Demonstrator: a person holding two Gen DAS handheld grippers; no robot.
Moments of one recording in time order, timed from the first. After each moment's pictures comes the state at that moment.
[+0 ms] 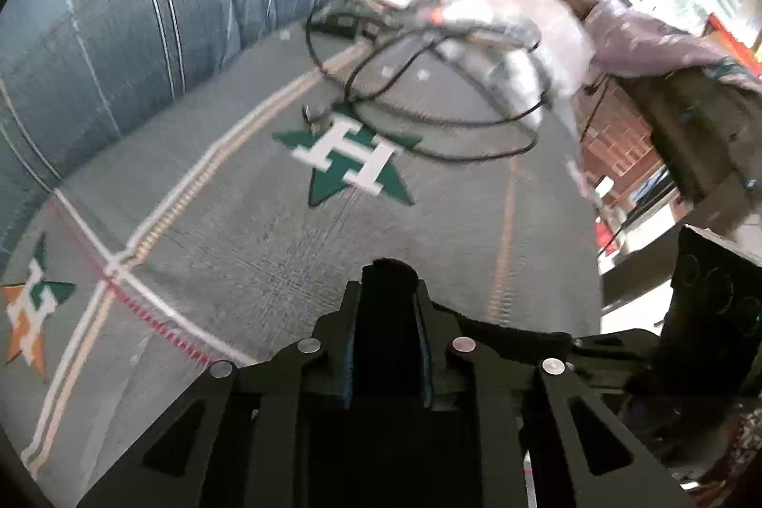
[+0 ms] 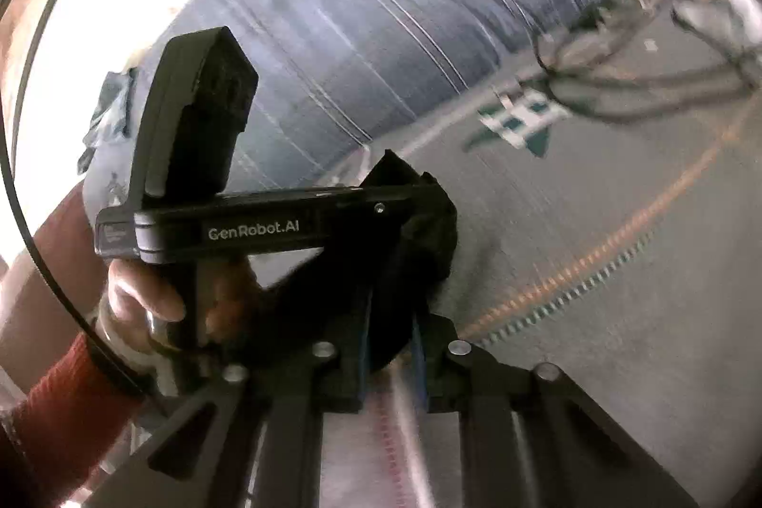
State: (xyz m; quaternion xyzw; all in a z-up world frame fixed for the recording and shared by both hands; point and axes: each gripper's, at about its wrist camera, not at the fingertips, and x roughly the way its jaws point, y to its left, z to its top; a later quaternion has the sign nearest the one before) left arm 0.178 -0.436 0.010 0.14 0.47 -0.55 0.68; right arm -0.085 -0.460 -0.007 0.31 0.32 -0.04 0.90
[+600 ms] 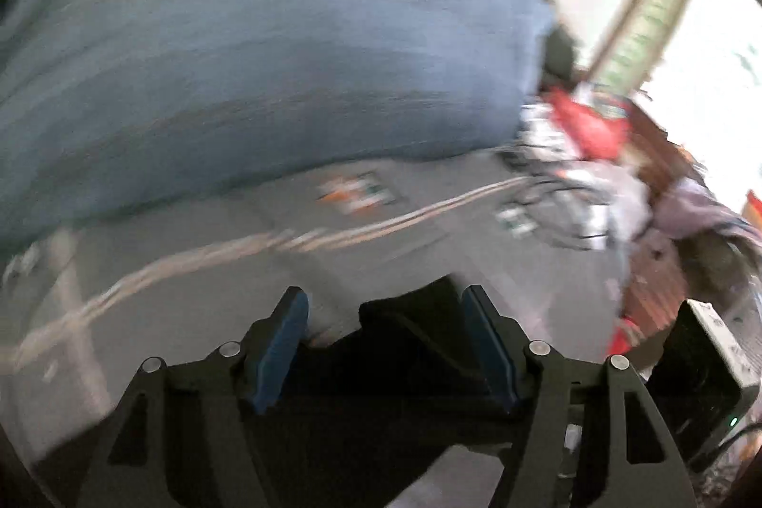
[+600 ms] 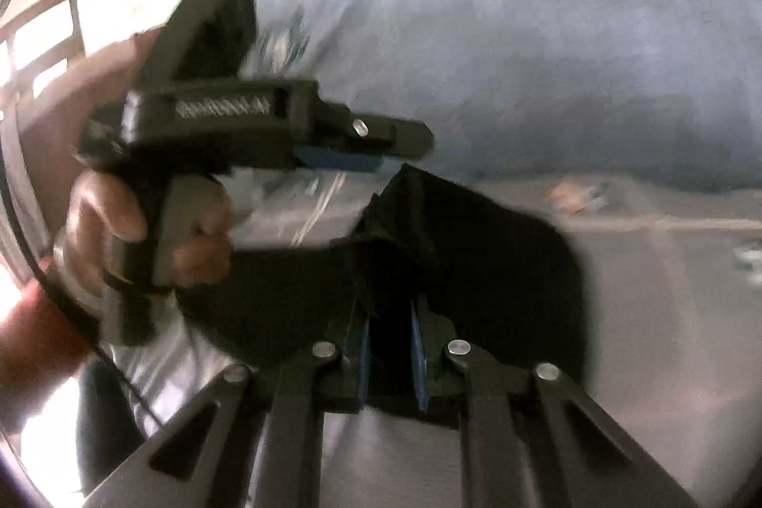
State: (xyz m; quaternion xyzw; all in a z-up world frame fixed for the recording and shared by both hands) left arm 0.131 -0.112 0.072 -0.05 0.43 -0.34 0.83; right arm -0.013 -0.224 0.040 0.09 0.36 0.15 0.92
